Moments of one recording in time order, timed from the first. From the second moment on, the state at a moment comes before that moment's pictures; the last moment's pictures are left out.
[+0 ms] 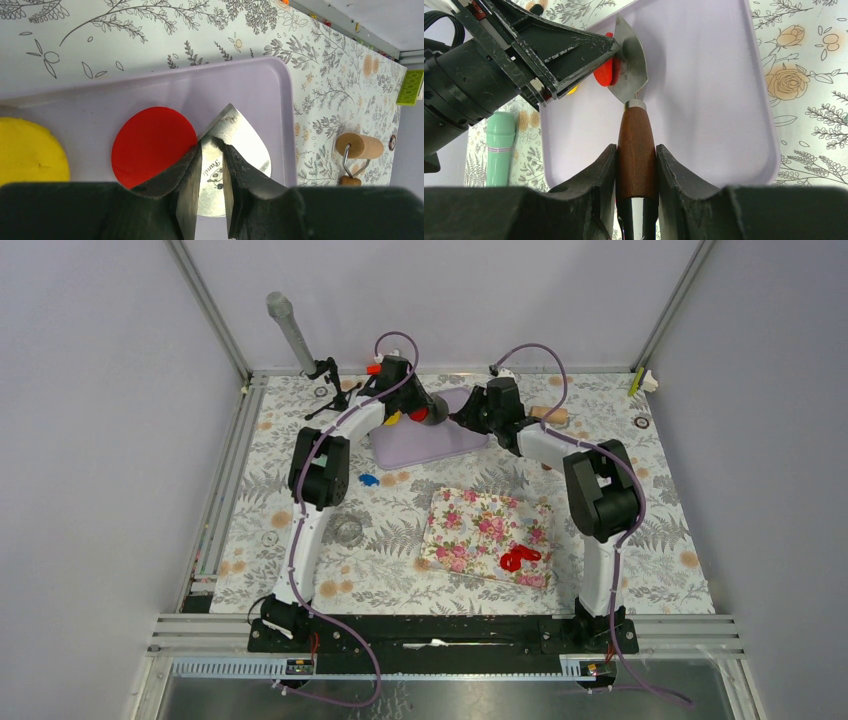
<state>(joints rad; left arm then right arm) -0.35 2.51 2.10 -0.22 0.13 -0.76 0.39 2.03 1.38 0.13 -0.09 0.63</state>
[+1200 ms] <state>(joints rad) -0.35 2.50 2.14 -0.18 0.24 -0.76 0.18 1.37 1.10 -0.06 -0.02 0.53</state>
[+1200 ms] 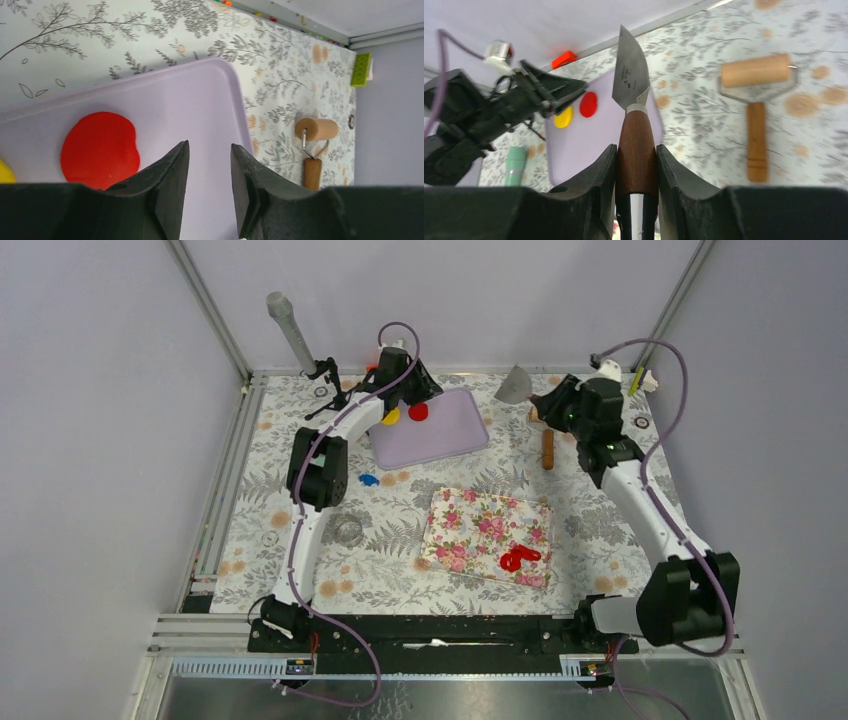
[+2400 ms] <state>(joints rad) -0.56 1.21 1.00 -0.48 0.22 -0.59 -0.35 1.22 0.59 -0.04 -0.09 0.91</state>
